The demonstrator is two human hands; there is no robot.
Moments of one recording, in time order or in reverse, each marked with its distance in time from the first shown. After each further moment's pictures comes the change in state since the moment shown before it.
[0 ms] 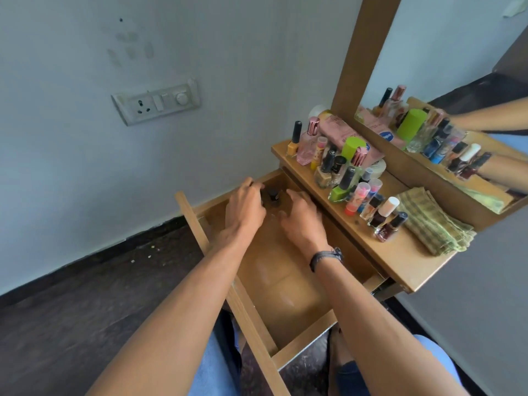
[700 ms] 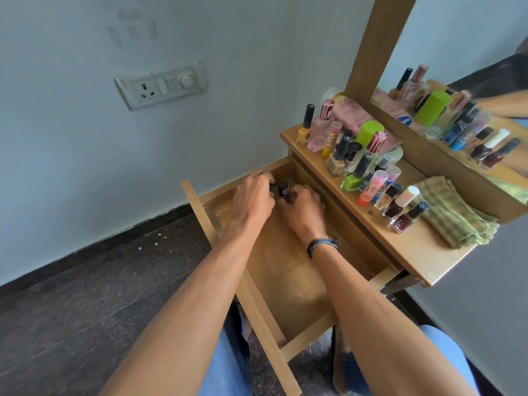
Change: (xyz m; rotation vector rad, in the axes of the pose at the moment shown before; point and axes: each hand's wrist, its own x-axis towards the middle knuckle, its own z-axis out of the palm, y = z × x) left_hand -0.003 -0.003 -0.001 -0.023 -0.017 0.015; right_hand 0.023 0.013 0.037 0.072 0.097 0.040
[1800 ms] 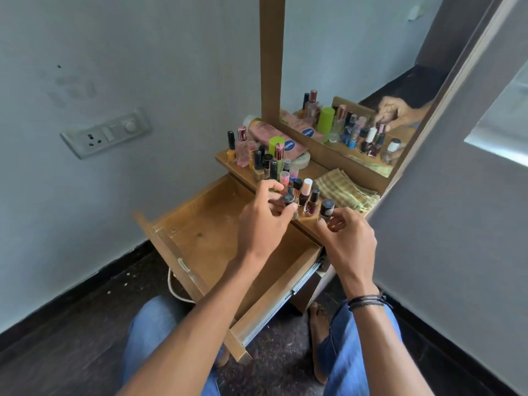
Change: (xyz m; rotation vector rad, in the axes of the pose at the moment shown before) left_hand -0.104 0.133 -0.023 -0.585 0.111 0.285; right_hand -0.145 0.071 -0.162 0.075 0.598 0.076
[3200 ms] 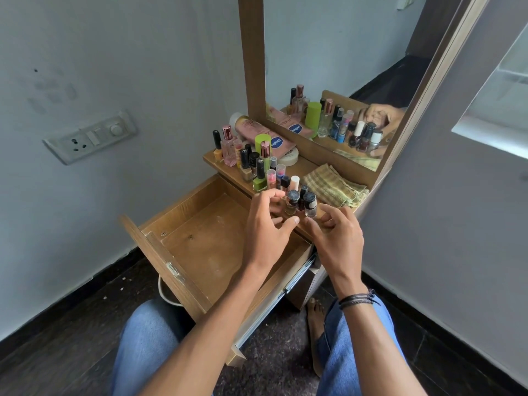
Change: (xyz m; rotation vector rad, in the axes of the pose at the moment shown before) left_hand -0.017 0.000 0.029 -0.236 -0.073 -0.051; right_hand 0.000 0.019 0.008 0.052 -0.016 -0.033
